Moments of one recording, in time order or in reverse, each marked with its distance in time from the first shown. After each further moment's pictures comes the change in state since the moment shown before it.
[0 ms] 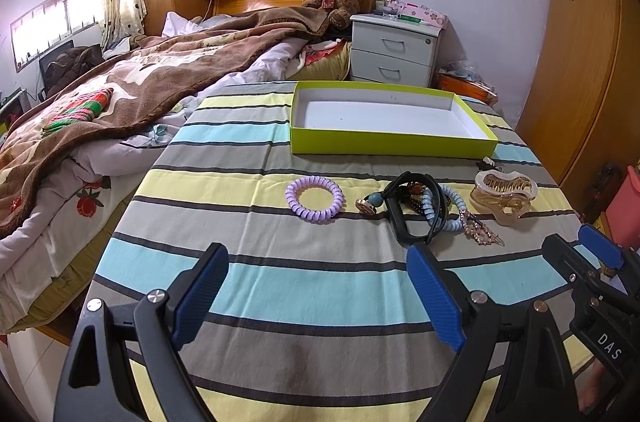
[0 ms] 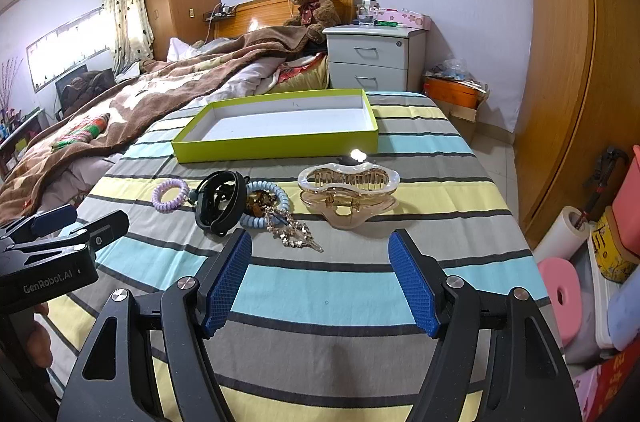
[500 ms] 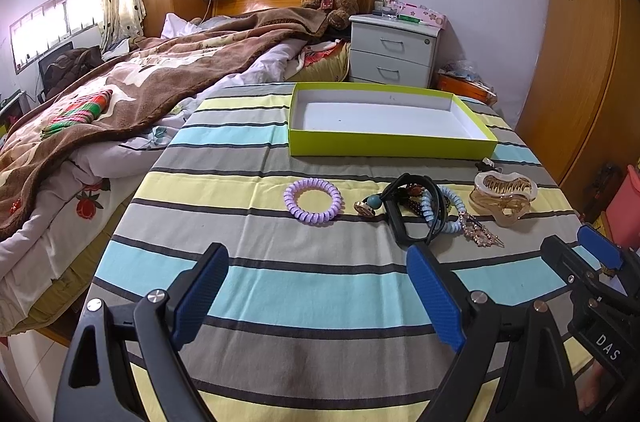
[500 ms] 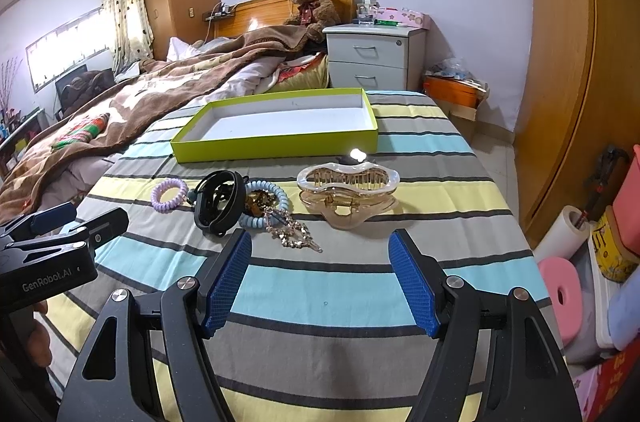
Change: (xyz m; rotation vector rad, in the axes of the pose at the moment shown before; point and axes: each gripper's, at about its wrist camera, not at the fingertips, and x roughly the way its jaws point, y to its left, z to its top) left arm 0.001 -0.001 0.002 0.001 -0.004 0.004; right arm 0.002 0.002 0.000 -0.003 0.001 0.001
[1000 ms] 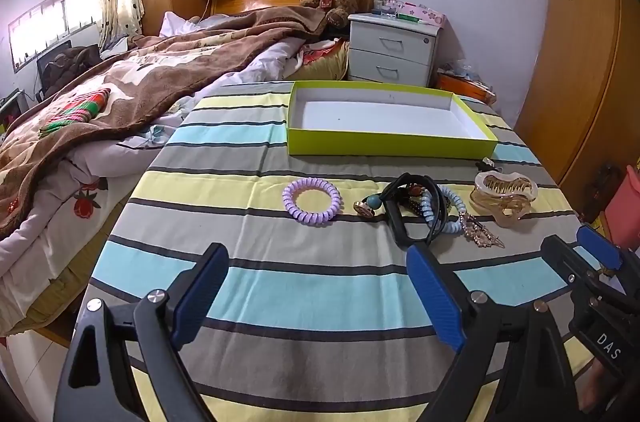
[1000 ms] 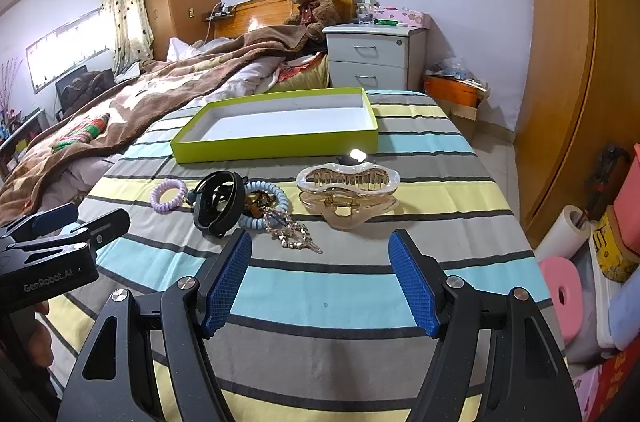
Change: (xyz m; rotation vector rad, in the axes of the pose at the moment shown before) left arm 0.003 0.001 -0.002 -0.001 0.003 -0.008; right arm -0.003 -0.004 0.000 0.001 -0.002 0.002
